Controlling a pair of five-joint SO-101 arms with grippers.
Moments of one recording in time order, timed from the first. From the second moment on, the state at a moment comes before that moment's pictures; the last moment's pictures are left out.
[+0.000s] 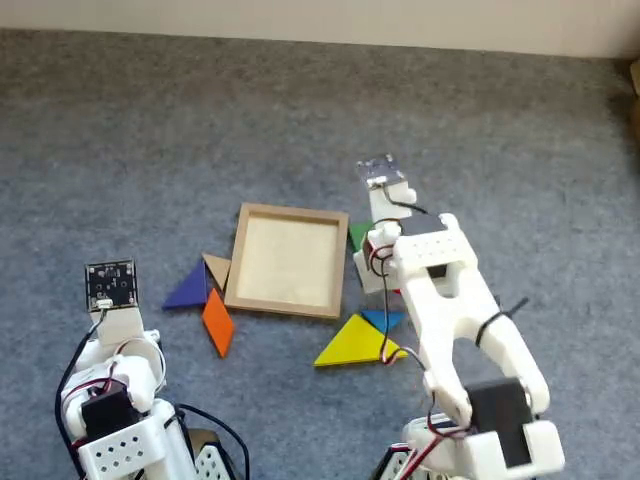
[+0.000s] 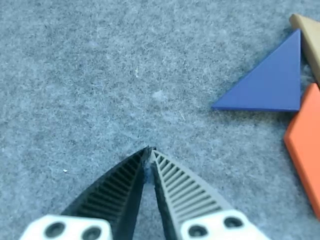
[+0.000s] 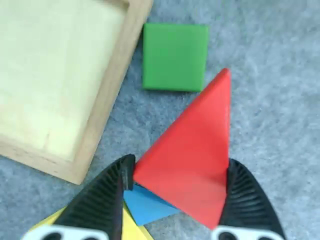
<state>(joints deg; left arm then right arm) -30.0 -102.7 96.0 71.8 -8.7 -18.6 -10.2 34.7 57.0 10.0</state>
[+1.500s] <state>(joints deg) -30.0 -102.7 96.0 71.8 -8.7 -36.4 2.9 24.6 43.7 -27.6</state>
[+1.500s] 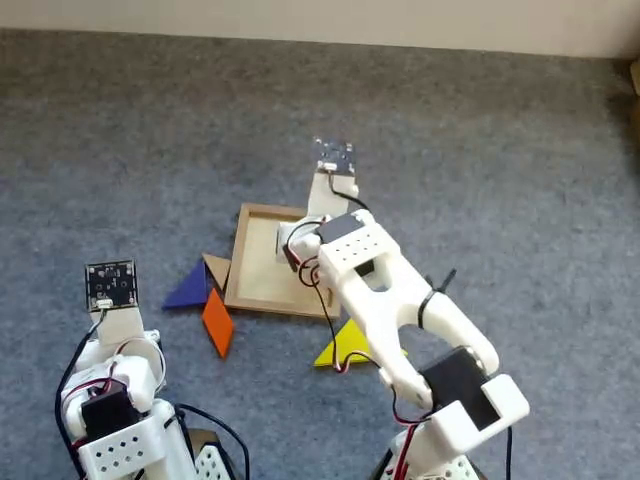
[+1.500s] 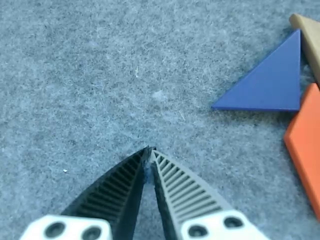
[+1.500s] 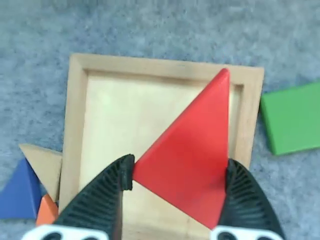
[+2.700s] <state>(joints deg) -30.0 -102.7 96.0 71.8 -8.7 -37.7 2.9 19.6 51.0 -11.0</state>
